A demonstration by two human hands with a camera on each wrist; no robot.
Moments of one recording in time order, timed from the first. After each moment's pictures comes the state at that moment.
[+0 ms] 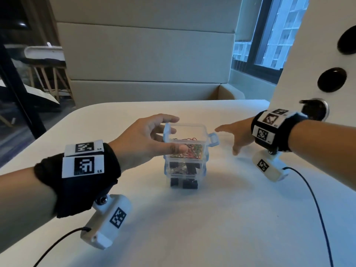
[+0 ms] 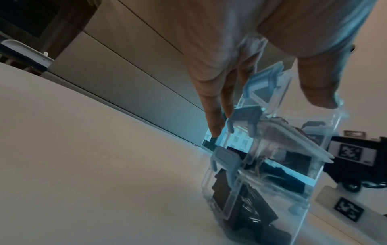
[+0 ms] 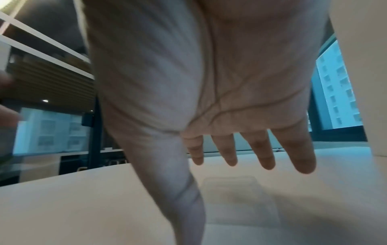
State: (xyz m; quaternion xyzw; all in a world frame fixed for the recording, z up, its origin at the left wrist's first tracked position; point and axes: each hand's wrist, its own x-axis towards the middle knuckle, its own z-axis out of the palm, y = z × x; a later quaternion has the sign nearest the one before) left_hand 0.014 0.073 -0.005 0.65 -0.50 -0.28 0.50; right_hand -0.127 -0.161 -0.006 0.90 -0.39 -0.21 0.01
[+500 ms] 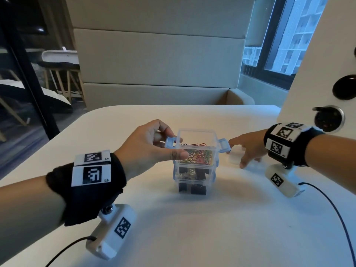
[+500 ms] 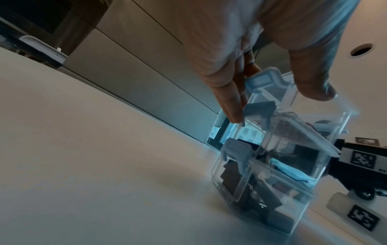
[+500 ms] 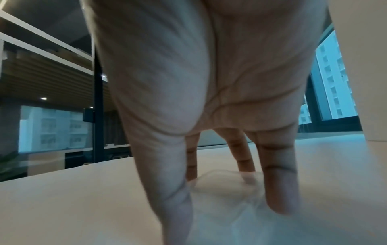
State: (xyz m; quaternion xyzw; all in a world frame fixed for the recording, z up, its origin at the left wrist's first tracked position) left_hand 0.022 0.083 -0.016 0.64 -0.45 -0.27 0.56; right_hand -0.135 -0.156 -0.014 0.90 -0.38 -0.22 -0.05
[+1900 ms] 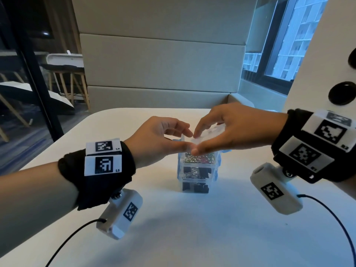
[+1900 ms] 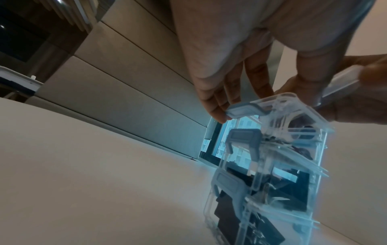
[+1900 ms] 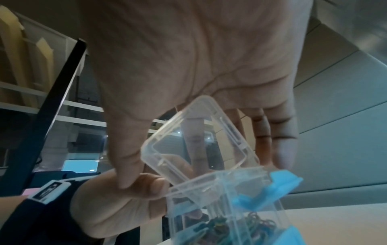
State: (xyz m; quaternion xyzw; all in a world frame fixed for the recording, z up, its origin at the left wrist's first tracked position) left_hand 0.017 0.083 0.005 0.66 -0.55 -0.18 0.48; right_hand -0.138 -0.027 0.071 0.97 -0.19 0.04 -0.11
